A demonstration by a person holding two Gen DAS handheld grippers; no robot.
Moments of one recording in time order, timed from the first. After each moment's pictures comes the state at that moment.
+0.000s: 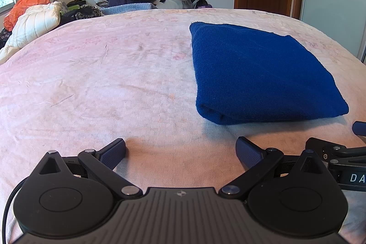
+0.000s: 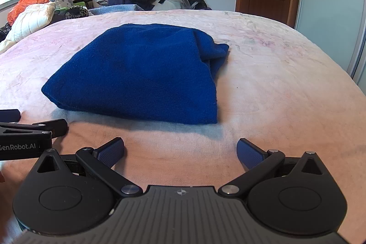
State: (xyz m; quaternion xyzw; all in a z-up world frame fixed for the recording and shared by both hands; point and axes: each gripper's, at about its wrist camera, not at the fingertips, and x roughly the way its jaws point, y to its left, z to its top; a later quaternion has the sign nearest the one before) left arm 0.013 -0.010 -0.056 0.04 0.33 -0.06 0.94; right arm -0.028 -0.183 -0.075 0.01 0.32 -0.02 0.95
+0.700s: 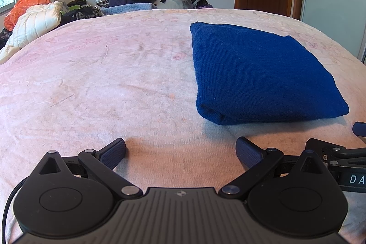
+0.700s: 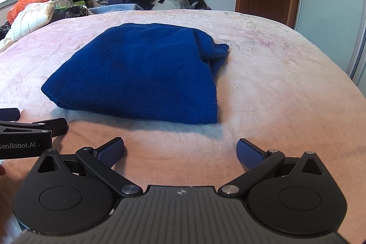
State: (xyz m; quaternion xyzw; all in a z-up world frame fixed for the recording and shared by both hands) left arm 0.013 -0.010 -0.057 0.04 0.33 -0.06 0.94; right arm -0.028 -0.182 -0.076 0.00 0.32 -0.02 0.95
